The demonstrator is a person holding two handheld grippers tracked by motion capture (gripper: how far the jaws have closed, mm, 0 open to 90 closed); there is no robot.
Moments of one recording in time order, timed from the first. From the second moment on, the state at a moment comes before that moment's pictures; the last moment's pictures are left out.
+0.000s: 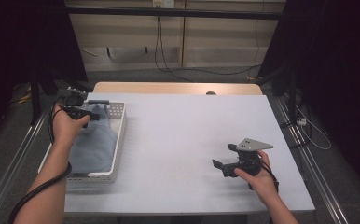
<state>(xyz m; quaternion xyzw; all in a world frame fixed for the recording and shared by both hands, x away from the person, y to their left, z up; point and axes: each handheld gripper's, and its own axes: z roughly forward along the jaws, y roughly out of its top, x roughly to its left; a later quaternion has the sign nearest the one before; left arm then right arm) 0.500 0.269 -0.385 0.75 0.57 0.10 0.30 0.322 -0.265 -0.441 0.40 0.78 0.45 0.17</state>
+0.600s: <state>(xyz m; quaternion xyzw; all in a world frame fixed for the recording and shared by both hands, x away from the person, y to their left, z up) 0.488 0.246 -0.369 0.78 0.55 0.06 0.31 0.321 -0.269 -0.439 0.41 0.77 0.46 0.17</state>
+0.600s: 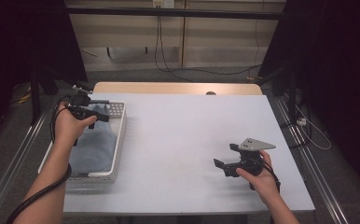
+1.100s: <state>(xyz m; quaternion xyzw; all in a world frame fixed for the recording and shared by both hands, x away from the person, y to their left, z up) 0.478 0.225 -0.362 0.79 0.52 0.04 0.32 0.321 -0.273 -0.439 0.41 0.77 0.46 0.17</state>
